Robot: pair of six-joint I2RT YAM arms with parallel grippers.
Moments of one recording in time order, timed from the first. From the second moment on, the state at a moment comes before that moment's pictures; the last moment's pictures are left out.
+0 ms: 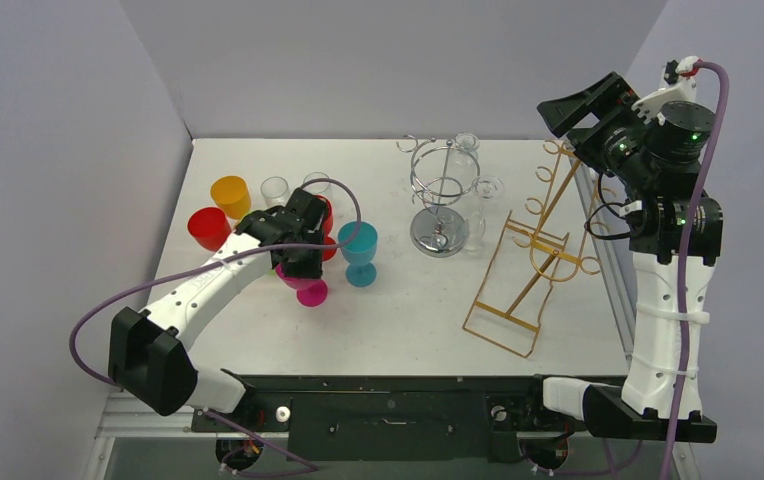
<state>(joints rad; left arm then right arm) -0.55 1.40 1.20 -0.97 -0.14 -0.46 -0.05 1.23 1.84 -0.76 -0.27 0.68</state>
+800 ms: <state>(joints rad) -0.54 1.35 1.30 -0.97 -0.14 -0.41 -0.07 1.21 1.86 -0.90 -0.23 0.61</state>
